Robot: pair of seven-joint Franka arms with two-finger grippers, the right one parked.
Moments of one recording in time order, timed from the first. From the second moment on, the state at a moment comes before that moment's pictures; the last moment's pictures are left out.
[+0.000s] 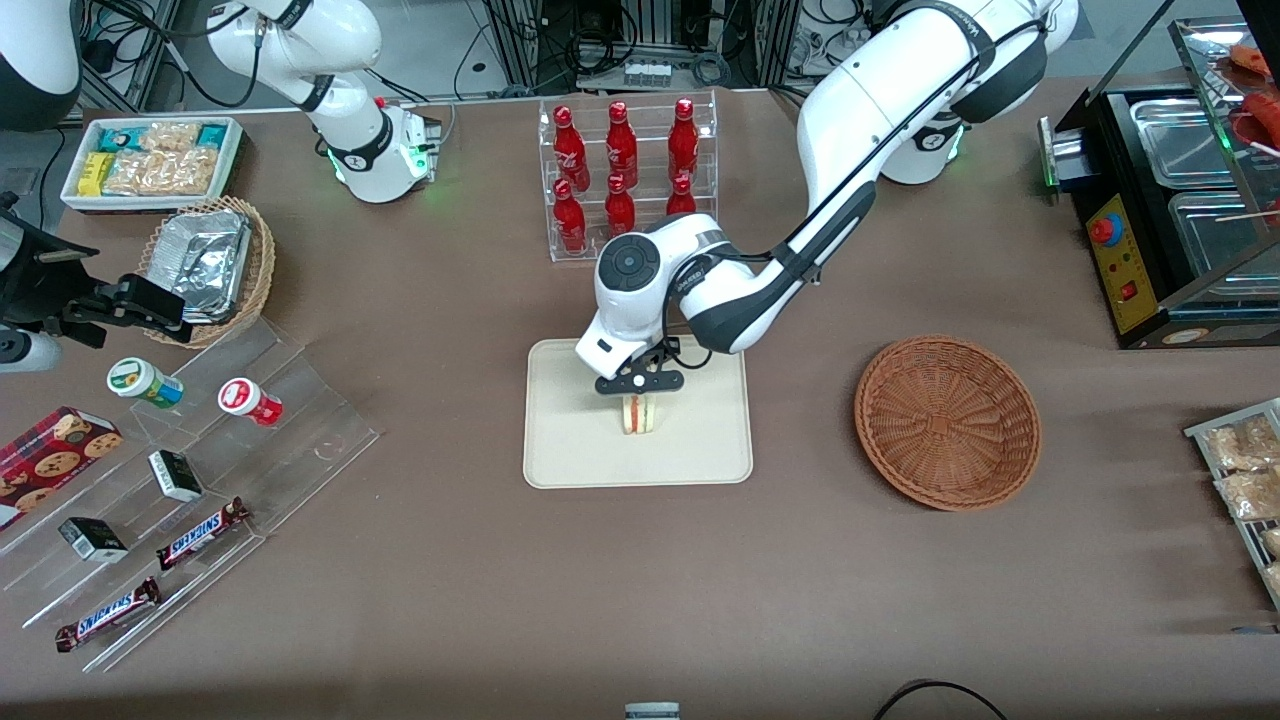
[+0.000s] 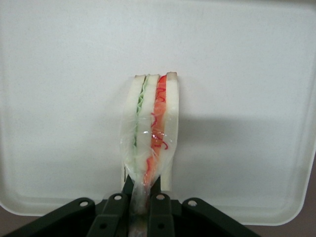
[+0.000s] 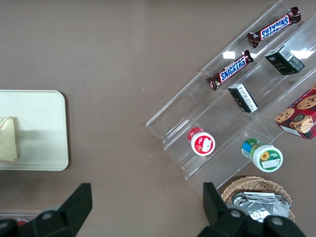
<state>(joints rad) -0.42 0.80 -0.55 -1.47 0.41 2.15 -1.14</state>
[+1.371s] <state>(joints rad) -0.42 0.35 -0.26 -1.38 0.13 1.59 -0.93</state>
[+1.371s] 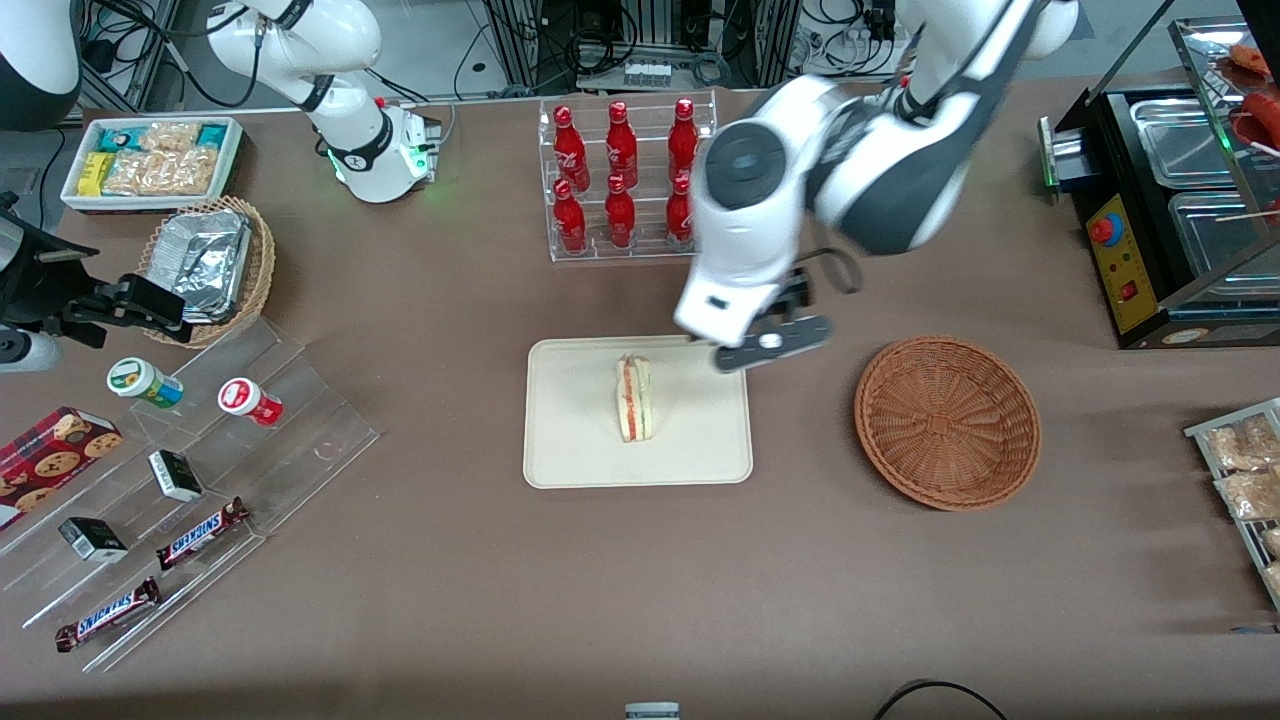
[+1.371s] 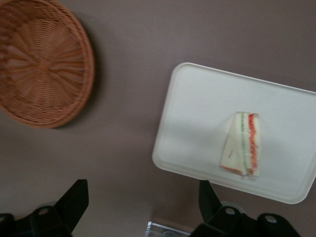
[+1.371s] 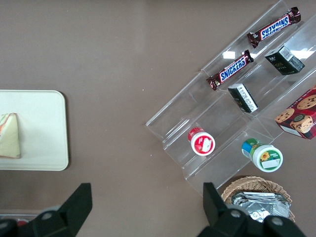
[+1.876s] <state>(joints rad) -0.42 0.13 0.06 -1.45 0.02 1.42 -0.48</state>
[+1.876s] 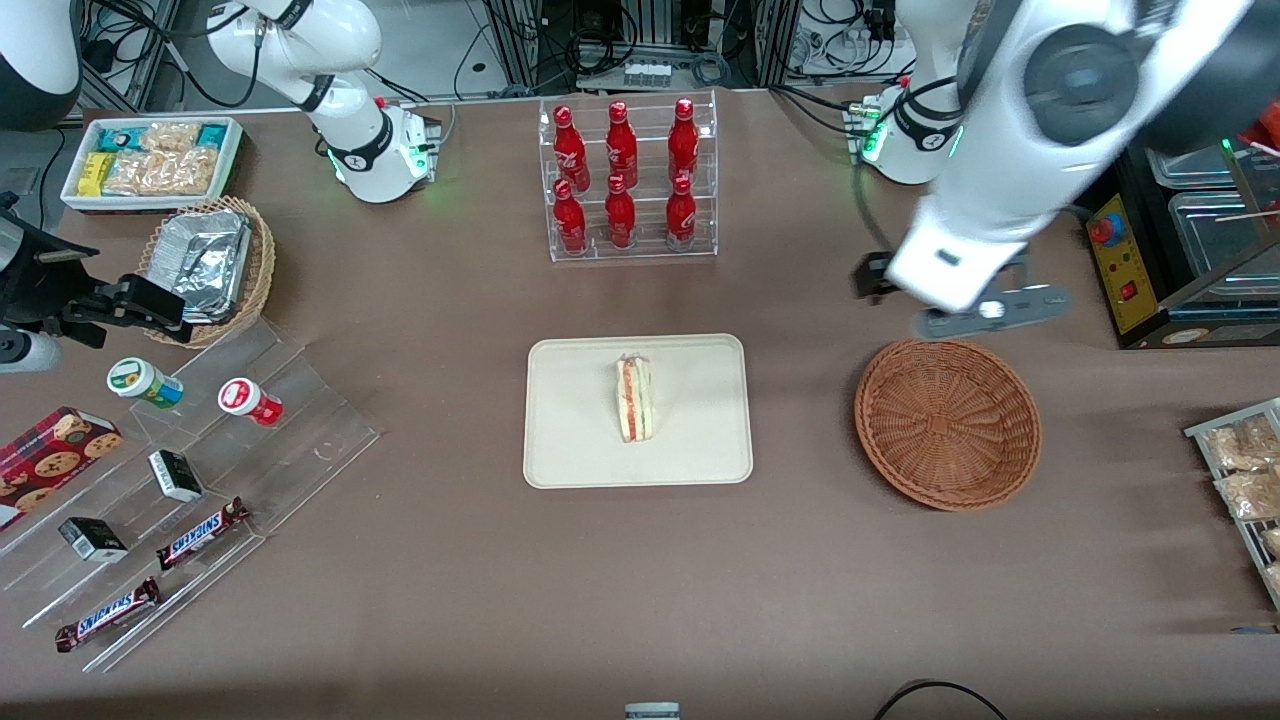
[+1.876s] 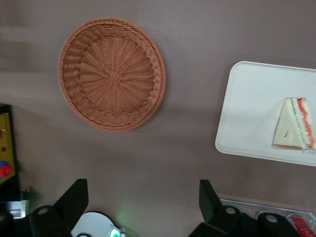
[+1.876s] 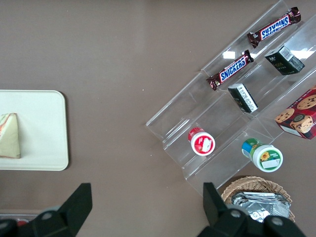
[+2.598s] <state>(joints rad) -0.10 0.04 0.05 -1.46 0.00 1.34 -0.08</state>
